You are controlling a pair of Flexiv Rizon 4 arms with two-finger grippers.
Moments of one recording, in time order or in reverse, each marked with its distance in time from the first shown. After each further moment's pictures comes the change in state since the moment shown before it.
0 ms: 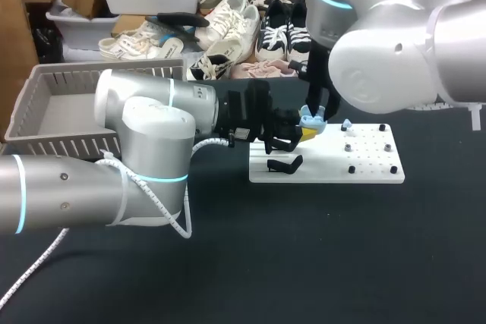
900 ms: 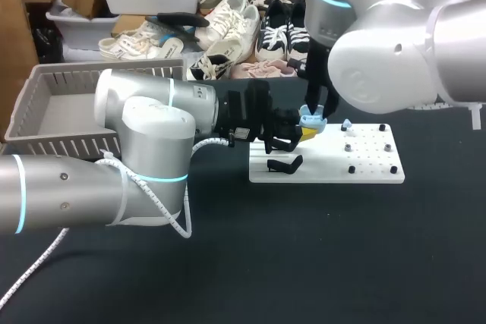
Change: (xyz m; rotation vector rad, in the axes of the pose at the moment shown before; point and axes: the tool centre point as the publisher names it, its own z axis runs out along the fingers) left arm 0.000 0.000 0.000 -0.001 0.000 0.000; right arm -0.001 0.003 -0.004 -0.004 -0.013 -0.009
